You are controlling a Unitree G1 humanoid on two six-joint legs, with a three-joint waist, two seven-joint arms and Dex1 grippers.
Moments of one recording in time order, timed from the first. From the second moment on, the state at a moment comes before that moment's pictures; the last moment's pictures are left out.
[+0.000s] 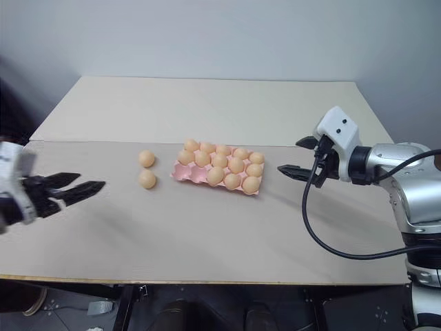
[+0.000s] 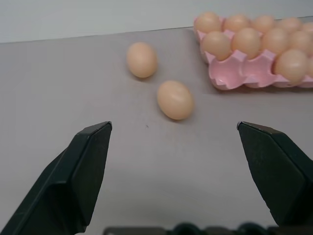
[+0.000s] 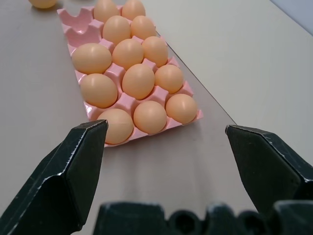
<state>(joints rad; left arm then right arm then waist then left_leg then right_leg) -0.23 0.79 0.56 -0.47 -0.77 1.29 -0.47 -0.58 -0.95 -0.06 -0.18 0.41 0.69 0.96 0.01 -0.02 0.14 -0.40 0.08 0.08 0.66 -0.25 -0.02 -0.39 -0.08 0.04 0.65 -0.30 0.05</state>
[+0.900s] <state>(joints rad) -0.56 0.37 0.22 -0.14 -0.43 1.20 -0.06 -0.55 -0.95 -0.07 -0.24 0.42 0.72 0.94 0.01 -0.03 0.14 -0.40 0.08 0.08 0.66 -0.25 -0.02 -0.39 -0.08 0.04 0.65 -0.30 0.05</state>
